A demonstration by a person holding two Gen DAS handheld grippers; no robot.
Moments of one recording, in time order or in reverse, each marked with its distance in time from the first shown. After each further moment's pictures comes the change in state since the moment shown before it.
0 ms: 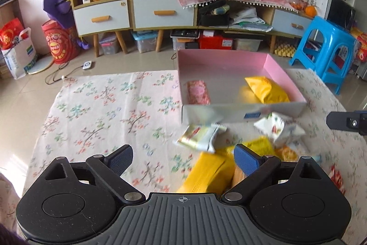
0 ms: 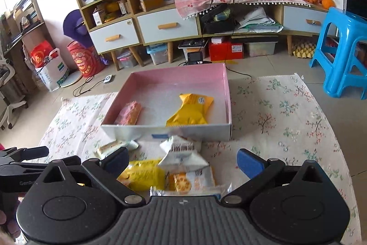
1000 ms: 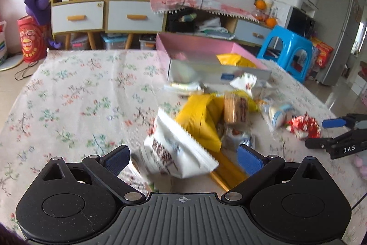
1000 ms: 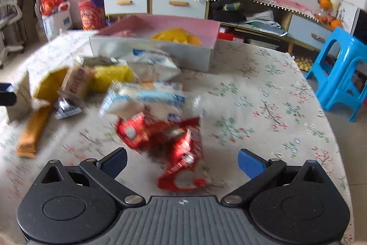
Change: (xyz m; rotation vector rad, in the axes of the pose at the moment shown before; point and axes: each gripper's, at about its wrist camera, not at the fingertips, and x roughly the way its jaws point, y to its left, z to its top) left arm -0.012 0.045 -0.110 0.008 -0.106 -0.244; right arm 0.009 -0.037 -0.118 -0.270 0.026 -0.101
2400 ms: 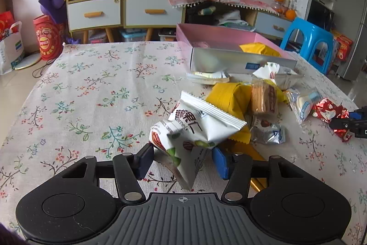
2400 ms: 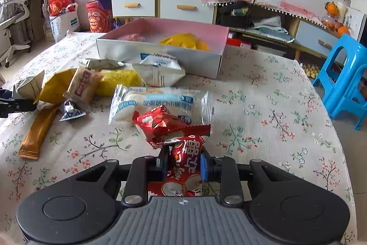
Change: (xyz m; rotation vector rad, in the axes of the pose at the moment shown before) left arm 0.011 0.005 -0.005 -0.007 0.015 0.117; right arm -0.005 0.003 0.014 -0.007 -0.049 0.057
